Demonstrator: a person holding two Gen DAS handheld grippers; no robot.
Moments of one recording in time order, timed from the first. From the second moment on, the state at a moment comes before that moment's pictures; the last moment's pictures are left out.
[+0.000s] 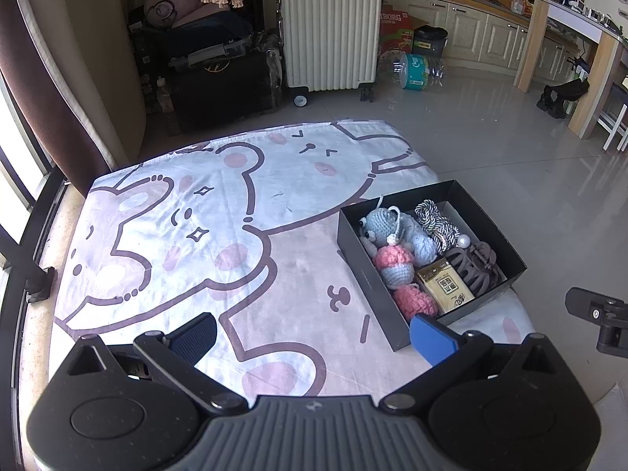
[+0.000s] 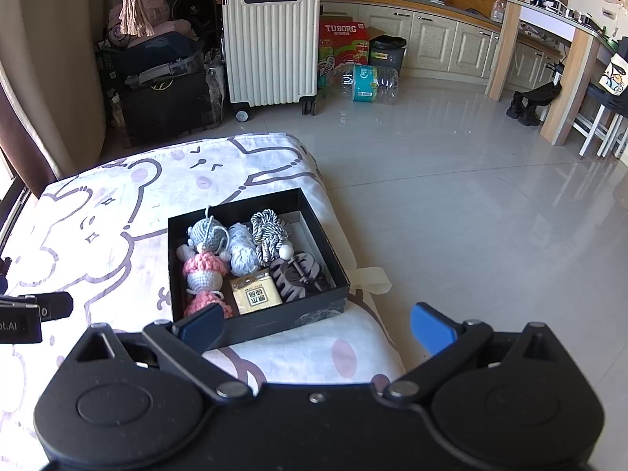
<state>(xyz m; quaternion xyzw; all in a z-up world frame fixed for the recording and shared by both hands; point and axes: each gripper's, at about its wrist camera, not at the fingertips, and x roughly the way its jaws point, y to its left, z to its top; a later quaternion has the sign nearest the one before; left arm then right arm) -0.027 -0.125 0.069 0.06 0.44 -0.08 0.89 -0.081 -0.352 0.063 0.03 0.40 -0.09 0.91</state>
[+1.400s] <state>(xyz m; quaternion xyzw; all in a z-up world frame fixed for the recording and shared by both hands) -0.029 -0.126 0.068 0.06 0.44 -0.08 0.89 -0.080 -0.349 0.062 0.03 0.40 -0.09 0.91</state>
